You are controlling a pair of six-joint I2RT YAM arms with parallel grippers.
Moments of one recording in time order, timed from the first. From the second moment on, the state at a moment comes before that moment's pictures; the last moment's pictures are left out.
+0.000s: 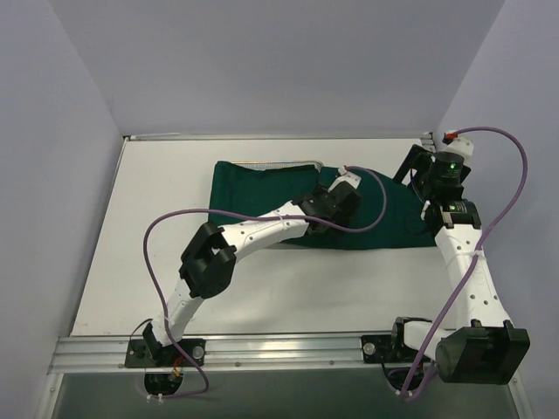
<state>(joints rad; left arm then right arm) -1.04 2.20 1.96 -0.61 -0.45 -0.34 -0.06 1.13 1.07 -0.38 0.20 0.32</state>
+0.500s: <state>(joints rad) -1.04 2.26 1.98 -0.65 -0.45 -0.35 -0.06 1.12 1.06 -0.38 0.19 0.32</state>
